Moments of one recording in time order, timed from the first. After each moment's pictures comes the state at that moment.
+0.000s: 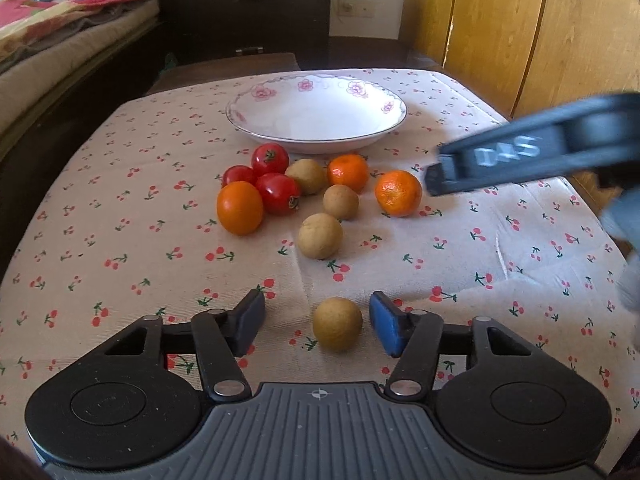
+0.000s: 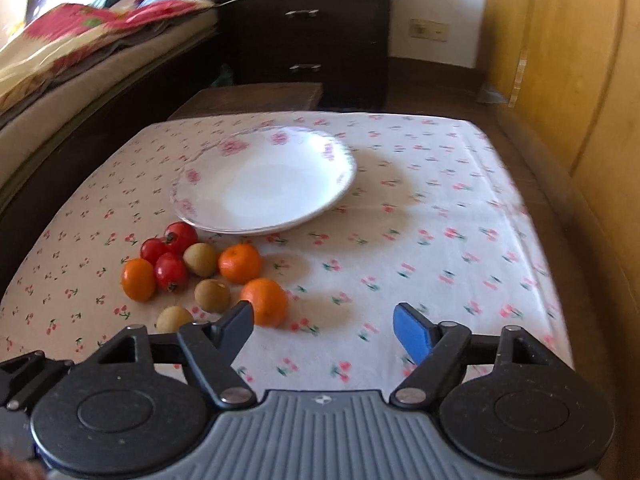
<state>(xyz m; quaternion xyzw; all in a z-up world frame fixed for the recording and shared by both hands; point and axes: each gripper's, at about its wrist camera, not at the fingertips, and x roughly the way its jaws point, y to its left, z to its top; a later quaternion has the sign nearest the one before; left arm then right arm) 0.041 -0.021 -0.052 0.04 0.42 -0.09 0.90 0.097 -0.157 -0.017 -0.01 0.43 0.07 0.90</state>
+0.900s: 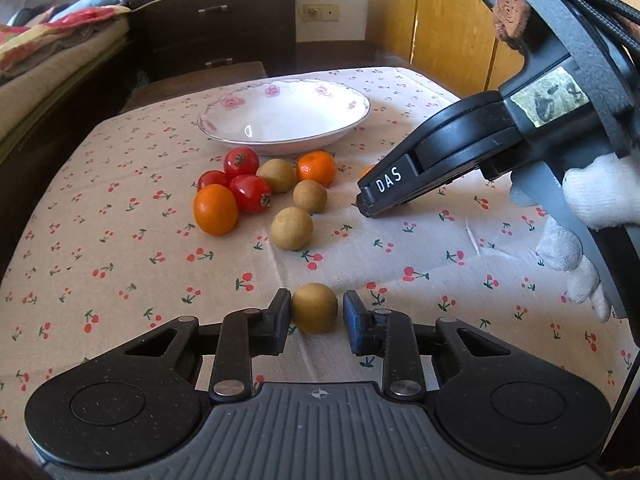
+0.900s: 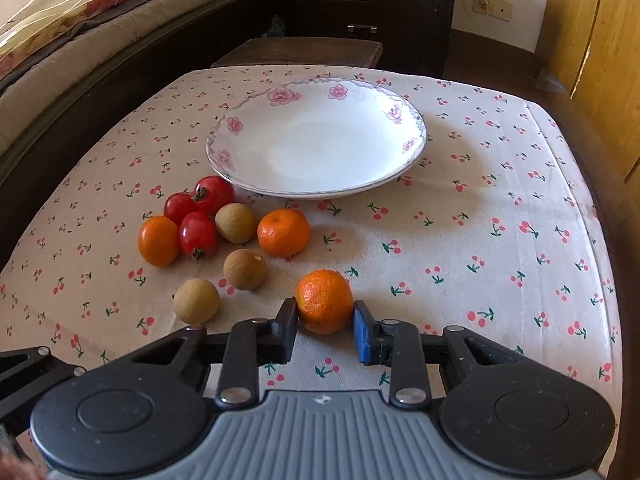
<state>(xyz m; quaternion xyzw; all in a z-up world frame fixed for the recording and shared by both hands) 0.026 -0.025 -0.050 0.07 0.41 -0.14 0.90 0.112 -0.144 -0.040 -0.03 0.48 0.13 0.87</state>
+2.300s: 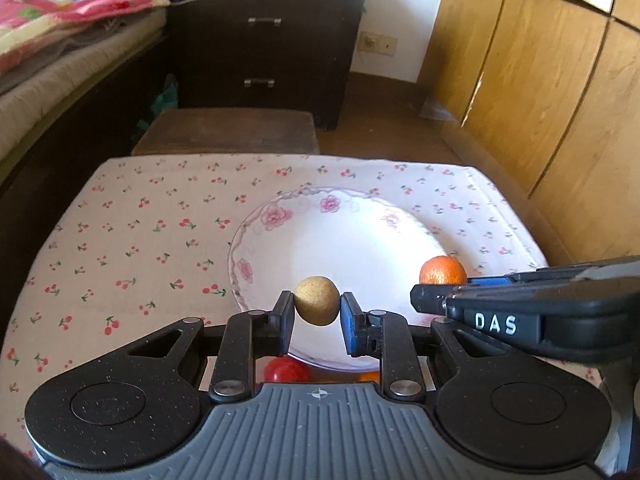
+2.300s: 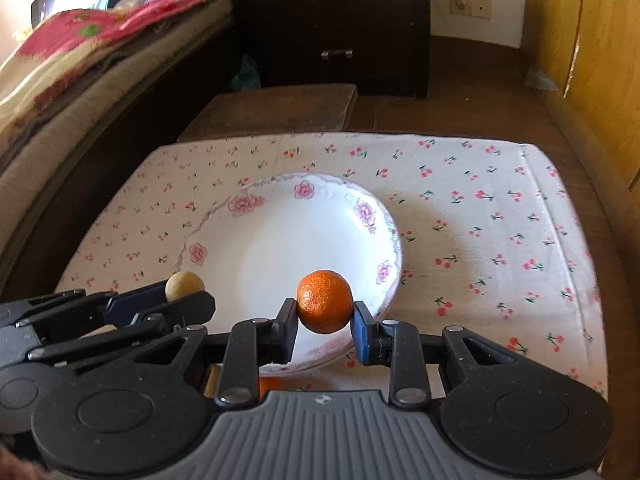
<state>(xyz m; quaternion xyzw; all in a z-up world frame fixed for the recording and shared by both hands) 0.180 -0.008 -0.007 -0.03 0.41 -0.09 0.91 0.213 -0.153 -0.009 0.02 0.47 0.12 0.87</state>
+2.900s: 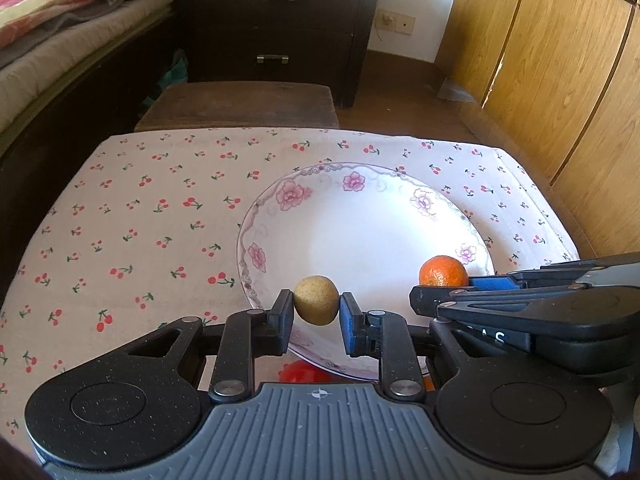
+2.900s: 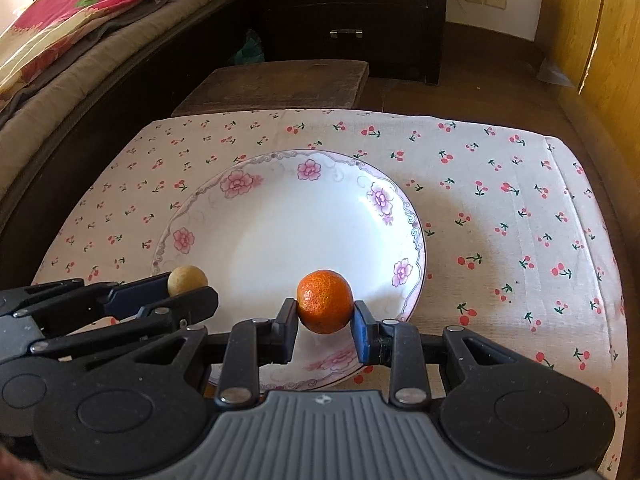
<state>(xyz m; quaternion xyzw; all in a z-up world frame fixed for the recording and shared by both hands) 0.199 -0.005 -0.027 -0.03 0.43 -0.07 0.90 0.228 -0.145 -0.028 0.01 0.49 0.12 0.86</state>
